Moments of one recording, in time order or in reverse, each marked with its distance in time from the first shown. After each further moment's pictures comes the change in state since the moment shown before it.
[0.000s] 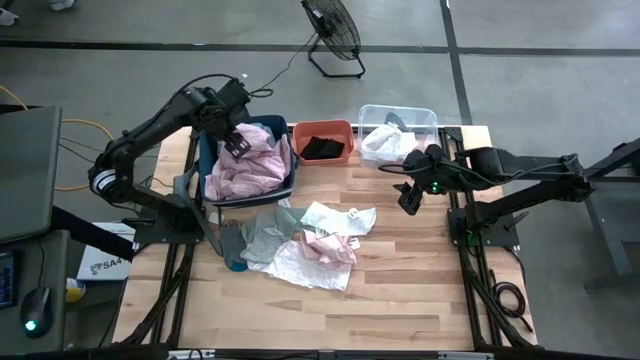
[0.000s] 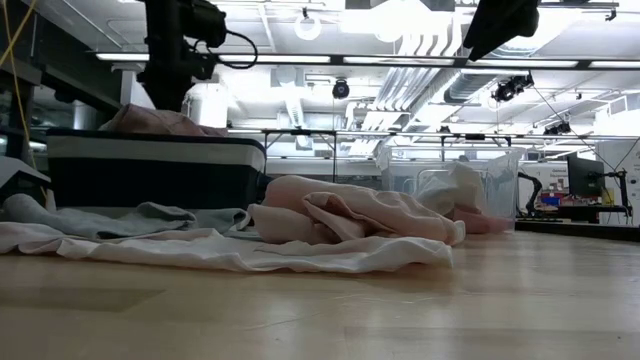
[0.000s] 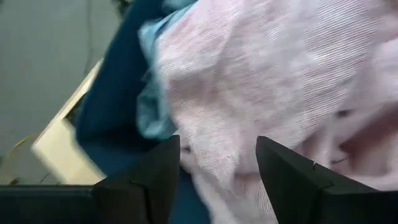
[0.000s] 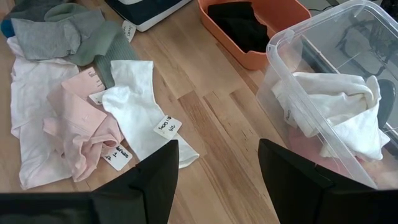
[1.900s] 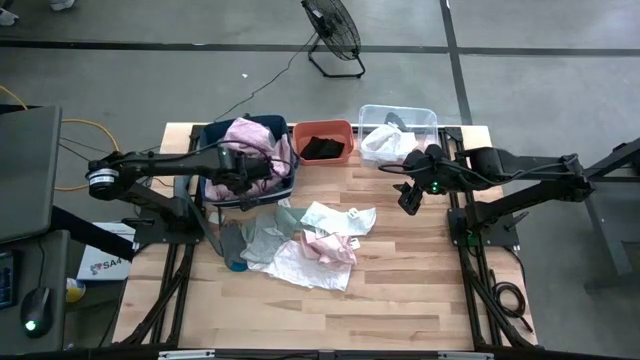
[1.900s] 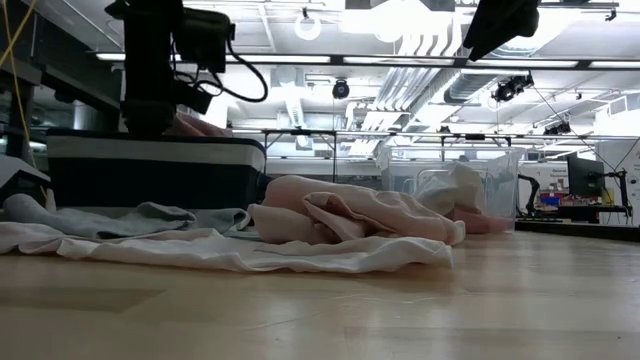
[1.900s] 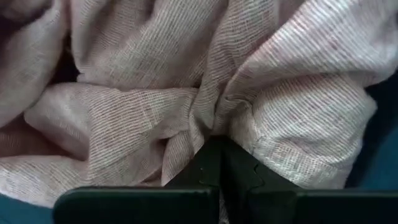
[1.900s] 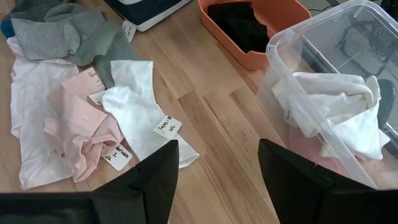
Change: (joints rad) left arm -0.516 -0.032 -0.419 0.195 -0.129 -0.243; right arm 0.000 0.000 0.000 0.000 0.001 0.000
